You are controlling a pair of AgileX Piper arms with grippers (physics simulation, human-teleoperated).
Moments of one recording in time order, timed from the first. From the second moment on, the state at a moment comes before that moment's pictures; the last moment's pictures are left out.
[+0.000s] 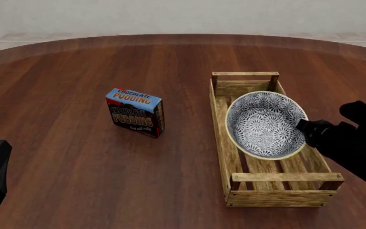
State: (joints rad) left arm 0.00 0.00 0.00 0.00 0.00; right arm 0.10 1.21 -0.28 -0.40 0.53
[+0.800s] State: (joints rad) left arm 0.00 0.00 0.00 0.00 0.00; right arm 0.10 1.24 -0.28 -0.43 0.50
